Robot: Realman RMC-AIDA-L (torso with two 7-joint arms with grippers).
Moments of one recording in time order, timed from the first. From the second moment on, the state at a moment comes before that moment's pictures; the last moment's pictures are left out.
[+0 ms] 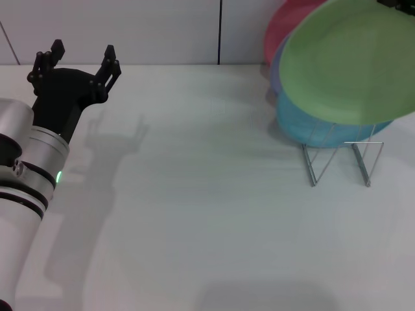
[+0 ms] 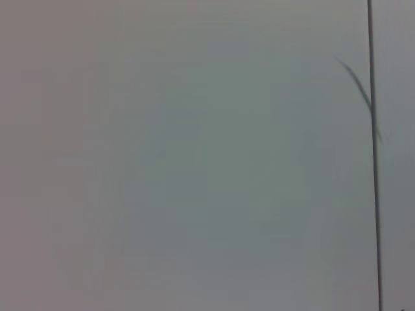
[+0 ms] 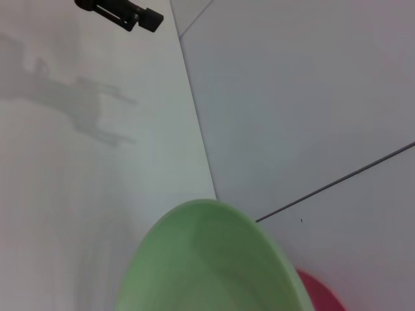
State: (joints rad) left arm -0.14 -2.07 -1.04 -1.08 2.36 0.64 0.41; right arm 0.74 2.02 -0.88 -1.95 -2.53 -1.86 1.80
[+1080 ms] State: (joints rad) left arm -0.15 -2.07 -1.01 -1.08 2.35 0.64 0.39; right arm 0.66 2.05 -0.90 -1.91 -2.58 -1.85 1.70
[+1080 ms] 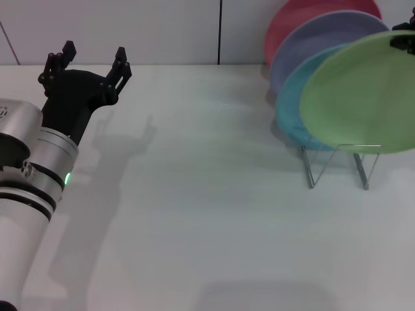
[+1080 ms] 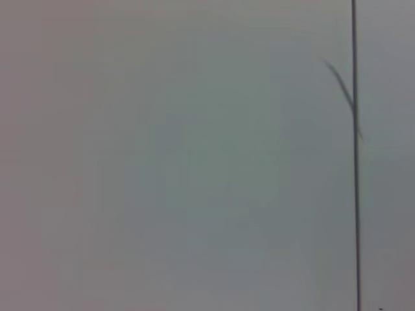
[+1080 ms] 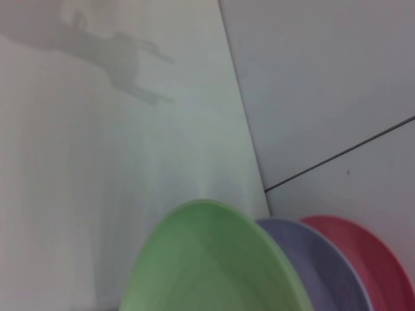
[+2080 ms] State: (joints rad) left arm -0.16 -2.07 -0.99 -1.08 2.36 0.64 0.37; right arm 0.58 2.08 -0.93 -1.97 -2.63 -1.79 1.80
